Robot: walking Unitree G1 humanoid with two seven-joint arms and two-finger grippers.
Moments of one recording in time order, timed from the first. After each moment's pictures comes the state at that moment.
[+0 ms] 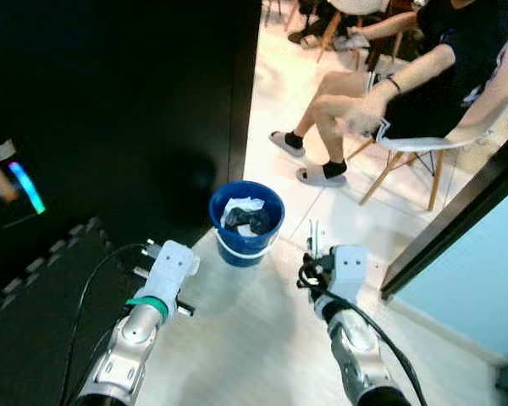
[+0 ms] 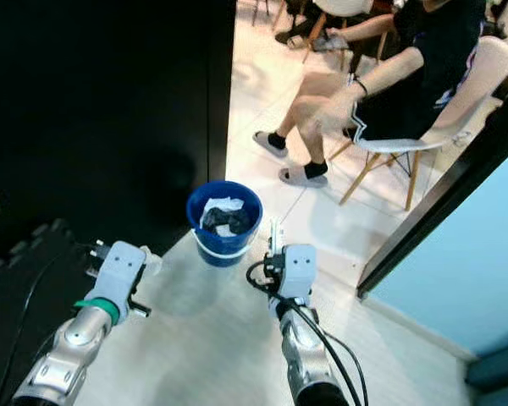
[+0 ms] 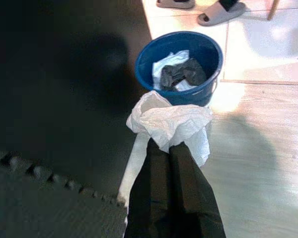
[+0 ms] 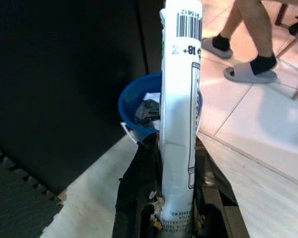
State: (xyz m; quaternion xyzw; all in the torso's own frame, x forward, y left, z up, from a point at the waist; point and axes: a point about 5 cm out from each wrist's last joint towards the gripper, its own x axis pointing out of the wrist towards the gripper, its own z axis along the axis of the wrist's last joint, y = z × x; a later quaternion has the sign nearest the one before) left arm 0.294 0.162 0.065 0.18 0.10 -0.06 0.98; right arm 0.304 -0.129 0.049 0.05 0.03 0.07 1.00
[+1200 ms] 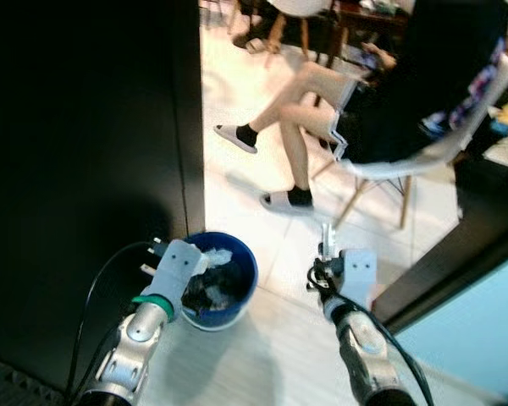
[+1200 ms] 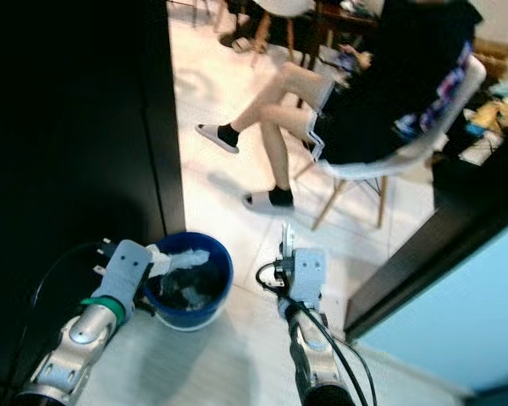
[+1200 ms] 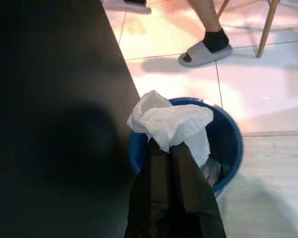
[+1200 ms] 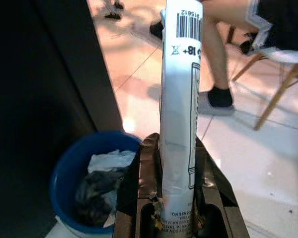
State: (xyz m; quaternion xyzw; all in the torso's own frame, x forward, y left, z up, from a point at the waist) left arm 0.296 0.165 0.067 0.18 0.10 -0.09 0.97; right arm 0.304 -0.130 0.046 0.04 0.04 0.06 1.00
